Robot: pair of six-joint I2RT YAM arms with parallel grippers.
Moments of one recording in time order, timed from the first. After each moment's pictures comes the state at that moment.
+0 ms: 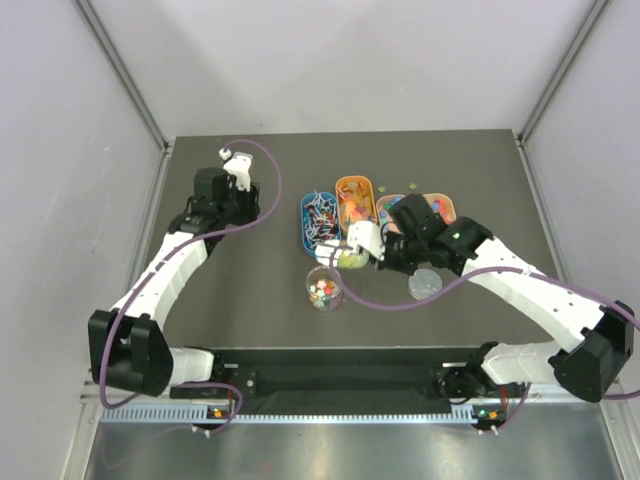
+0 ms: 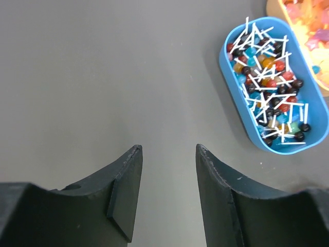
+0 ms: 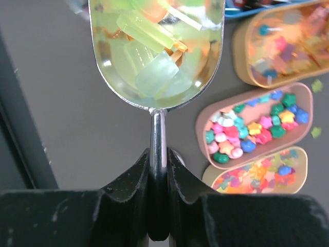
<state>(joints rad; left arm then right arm) -0.19 1.31 1.01 -0.29 0.08 0.05 0.73 1.24 1.15 -0.84 -0.16 -0.67</state>
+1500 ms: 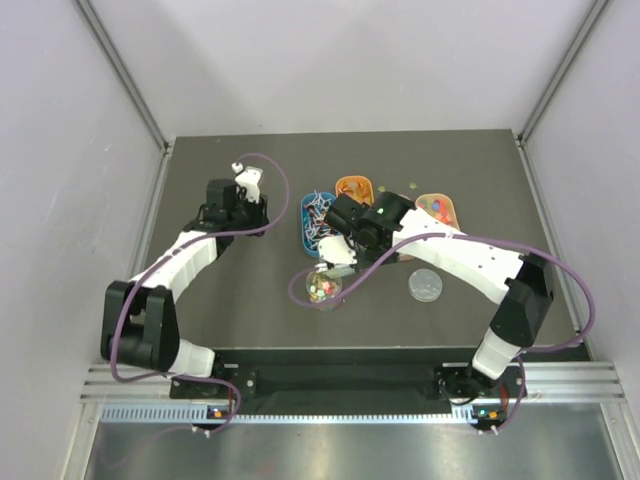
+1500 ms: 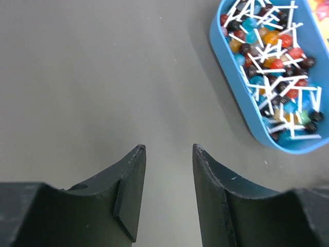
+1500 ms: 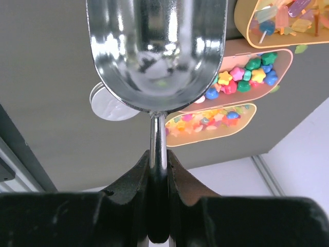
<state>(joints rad) -0.18 1.40 0.89 -0.13 0.18 0.05 0.95 1.68 1.61 -1.33 0.29 -0.81</state>
